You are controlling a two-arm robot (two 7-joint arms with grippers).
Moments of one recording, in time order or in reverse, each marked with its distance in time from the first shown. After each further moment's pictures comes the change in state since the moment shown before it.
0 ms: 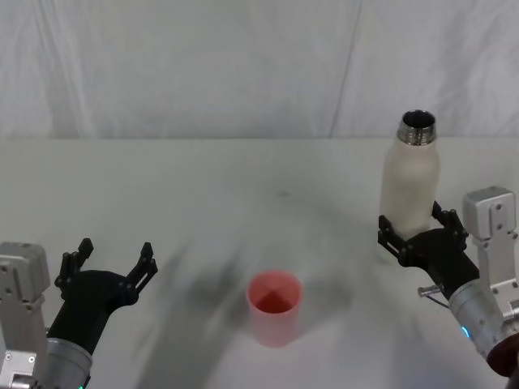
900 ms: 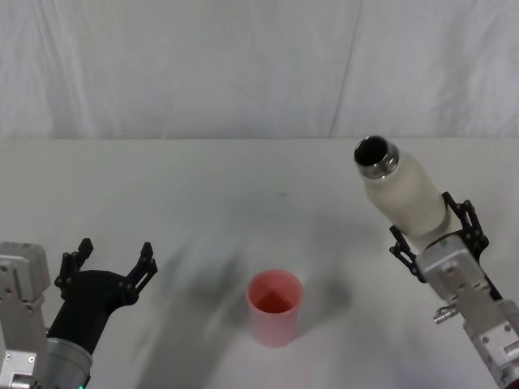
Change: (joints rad) left arm 0.000 0.000 0.000 0.000 0.000 0.000 0.000; right arm -0.130 0.094 -0.059 -0.171 -0.481 -0.082 -0.152
